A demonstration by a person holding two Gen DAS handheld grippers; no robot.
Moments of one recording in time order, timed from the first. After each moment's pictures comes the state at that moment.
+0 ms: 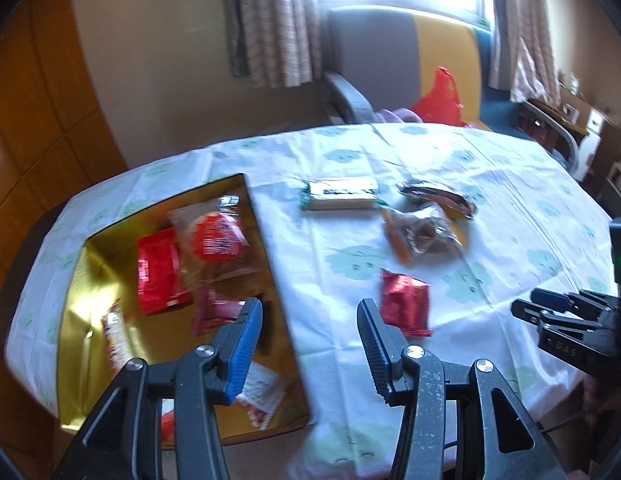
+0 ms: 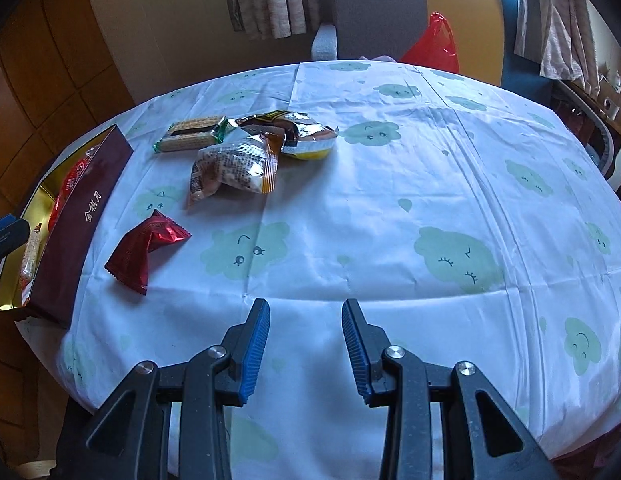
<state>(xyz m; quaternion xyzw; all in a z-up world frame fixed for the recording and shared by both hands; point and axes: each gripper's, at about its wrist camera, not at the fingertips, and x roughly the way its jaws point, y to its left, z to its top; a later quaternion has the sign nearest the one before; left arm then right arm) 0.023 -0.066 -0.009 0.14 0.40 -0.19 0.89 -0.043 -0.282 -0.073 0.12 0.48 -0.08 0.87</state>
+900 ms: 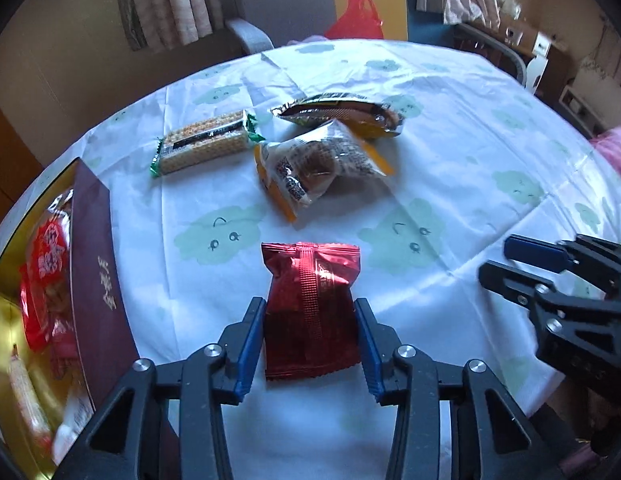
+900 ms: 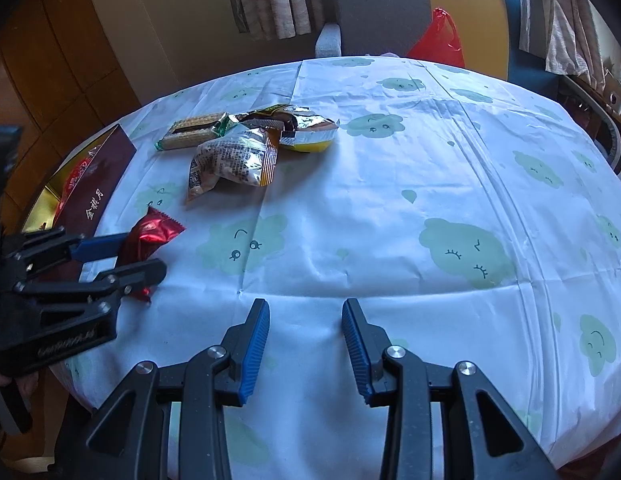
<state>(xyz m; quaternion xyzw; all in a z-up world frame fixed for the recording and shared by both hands) 0.035 -0.152 -0.082 0.20 0.46 -0.29 0.81 -0.044 -0.286 -0.082 0.13 0.47 -0.07 0.87</state>
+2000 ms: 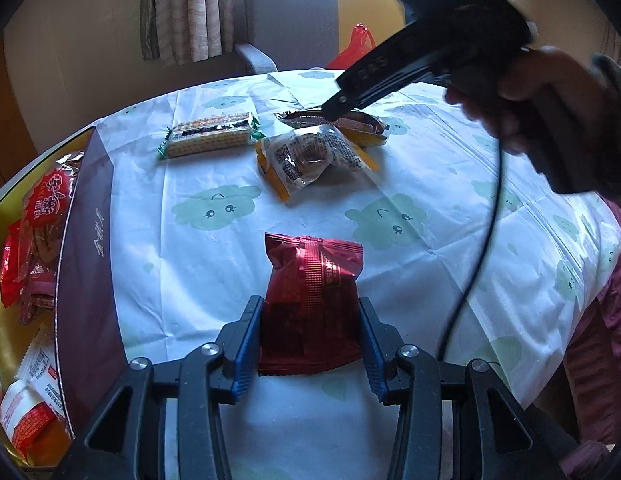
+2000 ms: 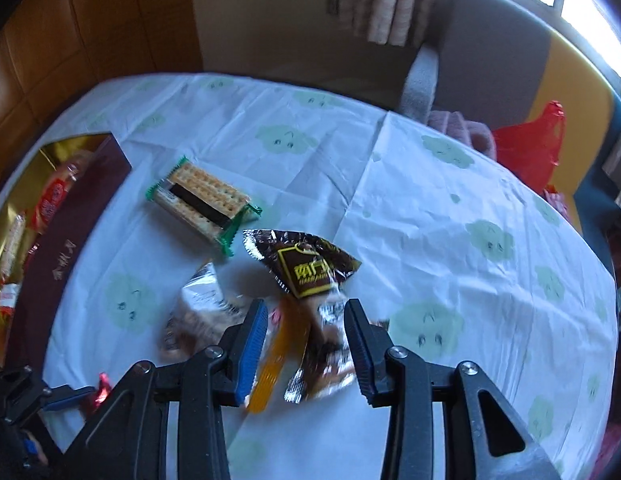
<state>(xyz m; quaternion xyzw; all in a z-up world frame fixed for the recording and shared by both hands) 0.011 -0.126 -0.097 0.13 0.43 -0.31 0.84 0.142 -0.289 -0.053 -0.05 0.52 0.04 0.85</state>
